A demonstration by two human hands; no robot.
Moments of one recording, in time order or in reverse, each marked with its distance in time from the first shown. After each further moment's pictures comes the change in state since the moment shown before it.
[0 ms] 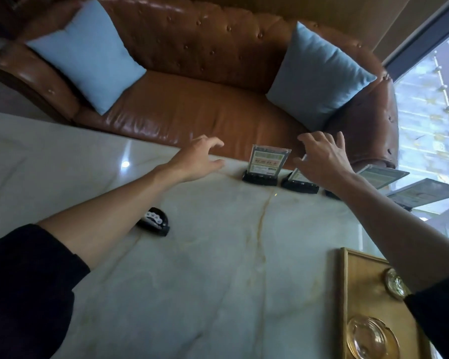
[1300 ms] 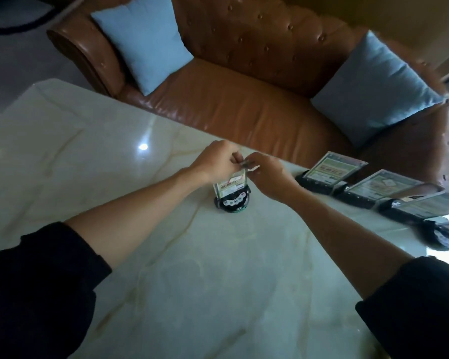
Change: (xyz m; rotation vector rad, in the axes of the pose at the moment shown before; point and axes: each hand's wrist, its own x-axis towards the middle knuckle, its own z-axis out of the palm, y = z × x) left_hand -0.062 -0.099 -0.049 -0.173 0.084 -0.070; right_hand 0.004 -0.258 0.053 0.522 -0.255 -0.093
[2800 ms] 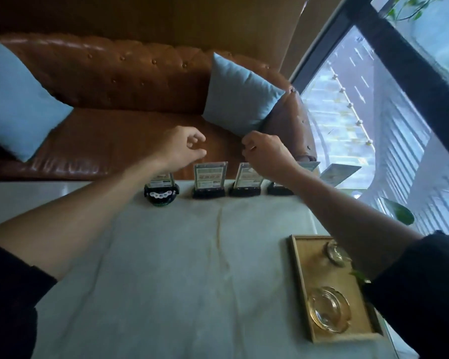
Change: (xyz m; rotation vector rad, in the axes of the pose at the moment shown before) left_hand 0.078 0.200 0.068 0.080 -0.070 0.285; right_hand -0.103 0.145 -0.216 -0.094 0.405 0.232
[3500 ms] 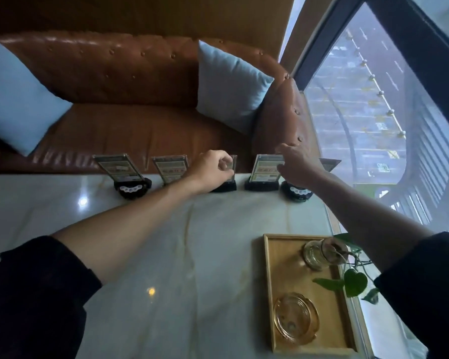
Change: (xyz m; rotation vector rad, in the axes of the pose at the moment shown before) left_hand 0.023 0.101 0.170 -0.015 -0.081 -0.095; right_hand 0.002 0.201 -0.038 -0.277 -0.126 0.019
